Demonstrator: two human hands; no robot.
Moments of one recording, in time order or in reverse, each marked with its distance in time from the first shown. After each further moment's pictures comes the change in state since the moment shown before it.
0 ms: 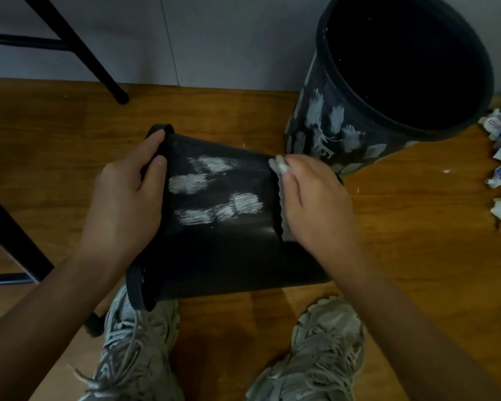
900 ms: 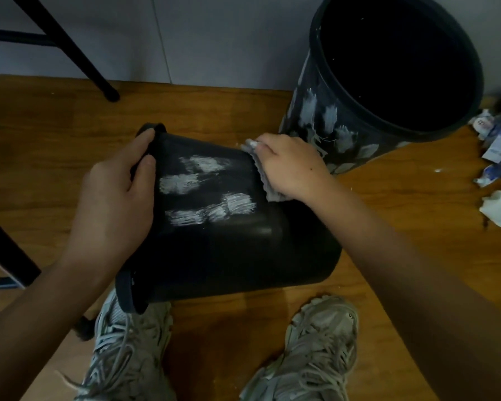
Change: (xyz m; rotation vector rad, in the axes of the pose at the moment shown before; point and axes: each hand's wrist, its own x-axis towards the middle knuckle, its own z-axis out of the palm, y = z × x) left_hand 0.003 -0.004 0.001 0.022 0.019 0.007; right_hand 0.071 -0.001 0.006 0.051 -0.404 0.057
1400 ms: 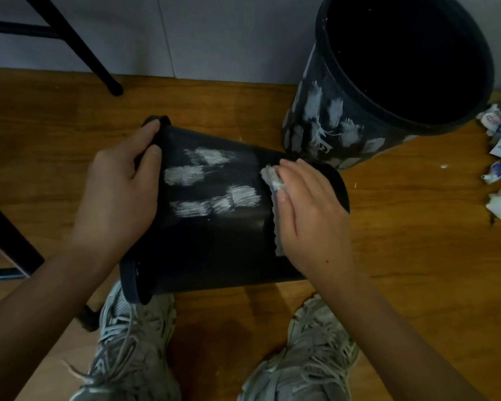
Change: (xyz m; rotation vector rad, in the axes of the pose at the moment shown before) left_hand 0.001 -0.001 -0.001 0.002 -0.011 0.005; right_hand -0.095 0.011 0.036 -0.038 0.454 -0.161
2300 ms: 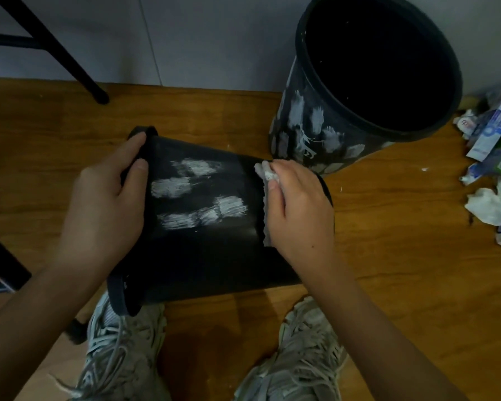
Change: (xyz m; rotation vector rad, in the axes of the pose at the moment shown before) left_hand -0.002 0.002 0.000 -0.012 0.016 0.002; right_hand 0.018 -0.001 0.004 0.058 0.057 0.125
